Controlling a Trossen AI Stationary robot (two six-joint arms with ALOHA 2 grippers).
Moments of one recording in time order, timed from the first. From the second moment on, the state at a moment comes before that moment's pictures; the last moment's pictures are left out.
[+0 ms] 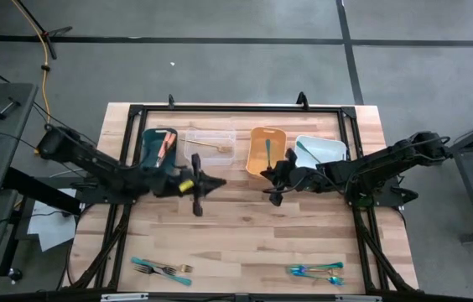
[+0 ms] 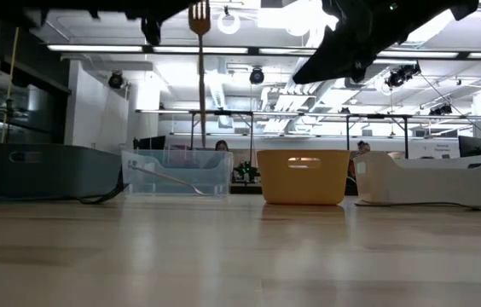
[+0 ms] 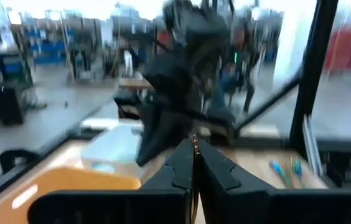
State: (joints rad) left arm -0.30 1.29 0.53 0.84 -0.41 0.01; right arm 0.21 1.31 0.75 0.04 0.50 0.26
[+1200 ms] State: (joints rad) left arm 0.20 1.30 0.87 0.00 -0.29 -0.11; right arm 0.21 1.31 0.75 0.07 0.50 0.23
